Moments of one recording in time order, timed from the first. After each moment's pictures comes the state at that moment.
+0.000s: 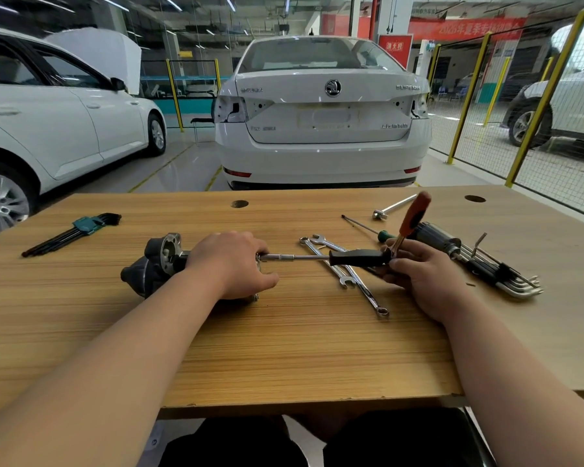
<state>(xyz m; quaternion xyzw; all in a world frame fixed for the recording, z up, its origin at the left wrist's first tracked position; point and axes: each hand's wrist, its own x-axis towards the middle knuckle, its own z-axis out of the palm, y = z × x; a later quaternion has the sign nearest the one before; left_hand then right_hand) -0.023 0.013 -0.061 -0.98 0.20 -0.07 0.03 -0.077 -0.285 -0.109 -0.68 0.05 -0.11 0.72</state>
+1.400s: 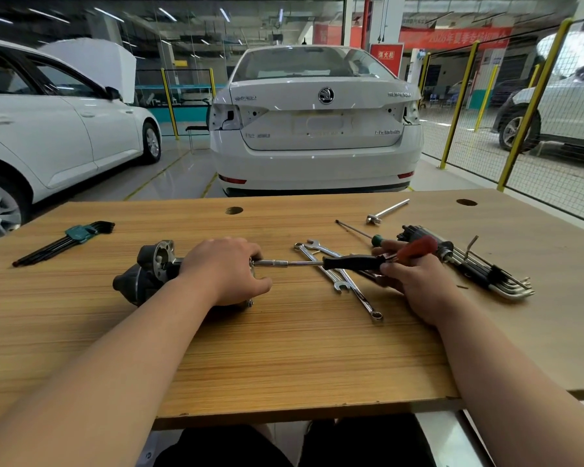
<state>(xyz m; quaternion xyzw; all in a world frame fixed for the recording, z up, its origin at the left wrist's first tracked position) -0.017 0.014 -0.066 -0.97 0.20 -0.10 0.01 -0.084 -0.283 -0.104 -0.76 0.05 -0.13 0.63</state>
